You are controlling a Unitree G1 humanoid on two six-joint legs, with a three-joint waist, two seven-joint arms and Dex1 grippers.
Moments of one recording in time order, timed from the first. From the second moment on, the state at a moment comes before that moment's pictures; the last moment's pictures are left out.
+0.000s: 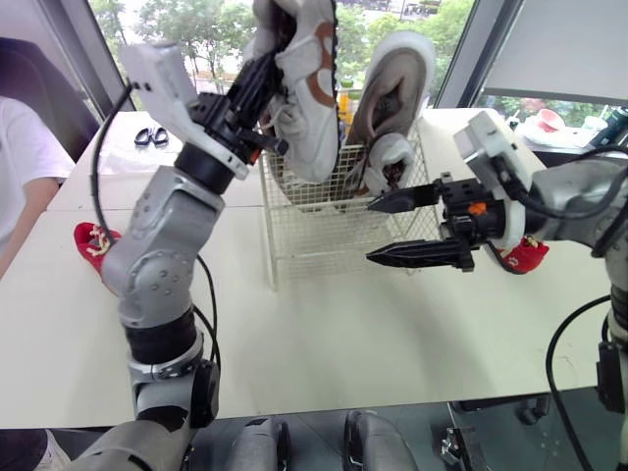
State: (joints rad) left arm -0.79 0.14 0.20 -0.37 -0.69 0.55 -0.19; right arm -0.84 -0.93 -0.05 -0.37 0.92 1.14 1.03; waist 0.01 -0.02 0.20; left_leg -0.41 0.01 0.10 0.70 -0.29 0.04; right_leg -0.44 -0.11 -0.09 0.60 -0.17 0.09
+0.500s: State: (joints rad) left arm -0.65 0.04 -0.15 -0.20 -0.13 0.06 -0.15; right arm -0.76 -0.96 -0.10 -0.43 0.97 1.15 0.95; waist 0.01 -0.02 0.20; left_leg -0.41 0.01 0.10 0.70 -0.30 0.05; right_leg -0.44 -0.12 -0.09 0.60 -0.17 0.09
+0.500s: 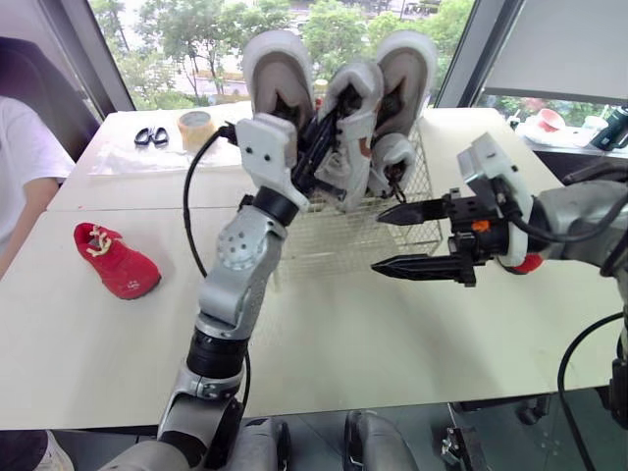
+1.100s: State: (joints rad) left arm -0.56 0.04 -0.15 0.04 0.18 -0.27 0.01; right arm -0.75 -0.96 -0.10 -0.43 1.01 1.15 0.90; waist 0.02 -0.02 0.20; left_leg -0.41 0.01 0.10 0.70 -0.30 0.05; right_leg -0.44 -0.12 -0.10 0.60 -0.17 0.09
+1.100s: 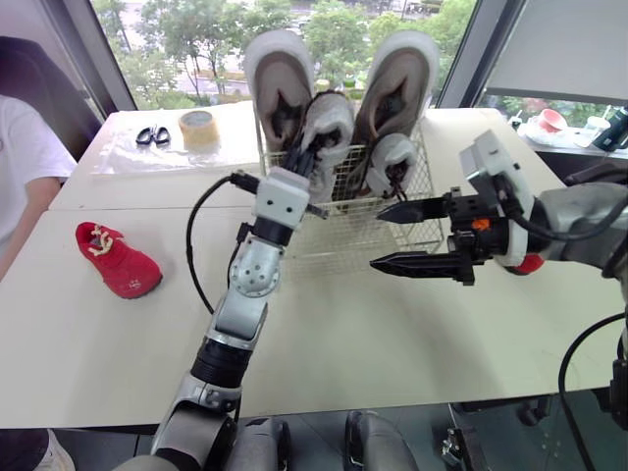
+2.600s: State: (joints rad) left arm -0.33 0.69 0.36 -0.63 -1.30 0.99 -0.54; right arm -0.30 -0.94 -0.59 0.00 0.69 0.72 0.61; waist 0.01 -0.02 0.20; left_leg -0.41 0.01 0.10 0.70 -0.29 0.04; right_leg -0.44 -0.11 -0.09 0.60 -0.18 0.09
